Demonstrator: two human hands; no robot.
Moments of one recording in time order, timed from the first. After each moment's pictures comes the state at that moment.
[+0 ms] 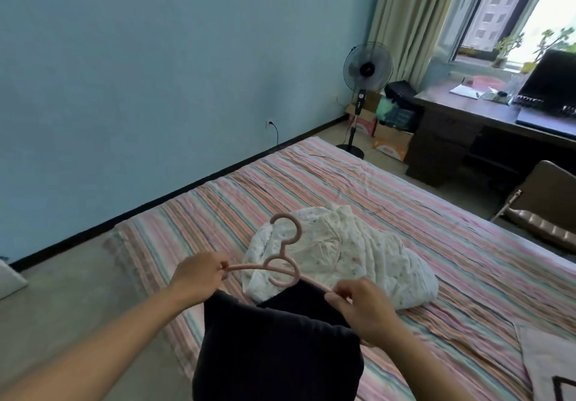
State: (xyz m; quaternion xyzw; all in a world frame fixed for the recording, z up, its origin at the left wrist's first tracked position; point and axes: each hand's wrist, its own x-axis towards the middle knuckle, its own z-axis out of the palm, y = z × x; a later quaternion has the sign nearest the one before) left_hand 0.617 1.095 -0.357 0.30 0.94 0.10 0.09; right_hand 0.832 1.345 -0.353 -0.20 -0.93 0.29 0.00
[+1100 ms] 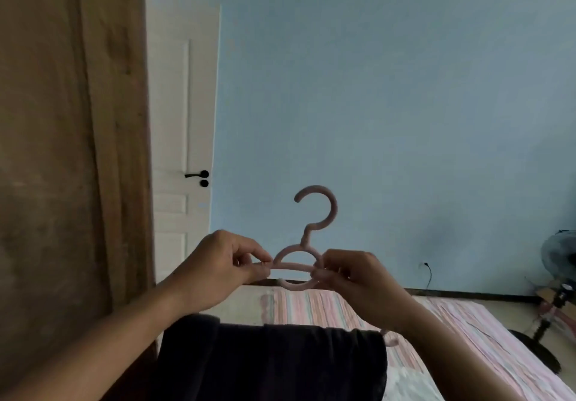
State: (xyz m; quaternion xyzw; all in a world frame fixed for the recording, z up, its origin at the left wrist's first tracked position) left_hand 0.828 0.825 -0.024 0.14 0.87 0.45 -0.15; right_hand 0.782 1.084 -0.015 0.36 -0.86 0.35 0.07
